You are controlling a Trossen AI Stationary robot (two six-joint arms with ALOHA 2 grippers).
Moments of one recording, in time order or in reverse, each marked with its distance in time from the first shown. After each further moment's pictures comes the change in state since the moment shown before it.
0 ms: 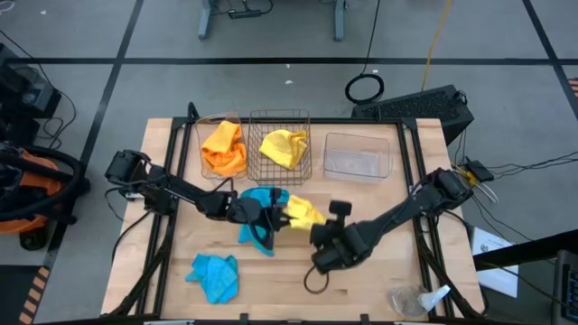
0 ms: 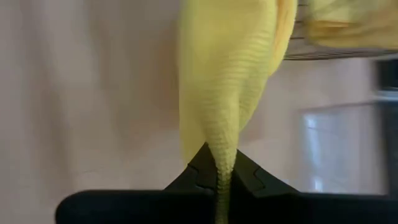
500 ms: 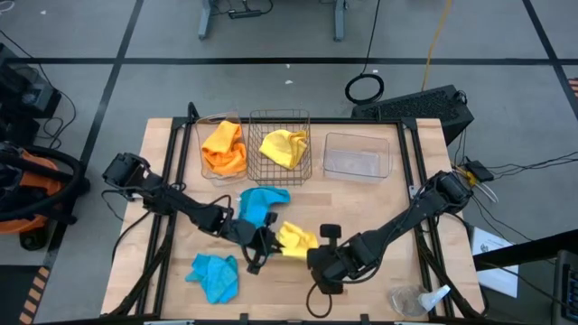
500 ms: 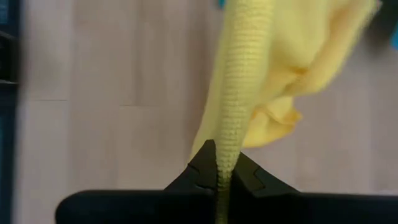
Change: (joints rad) left arm -0.161 0.001 0.000 -0.086 0.090 -0.255; right arm 0.080 0.002 -0.039 0.297 -0.280 -0.078
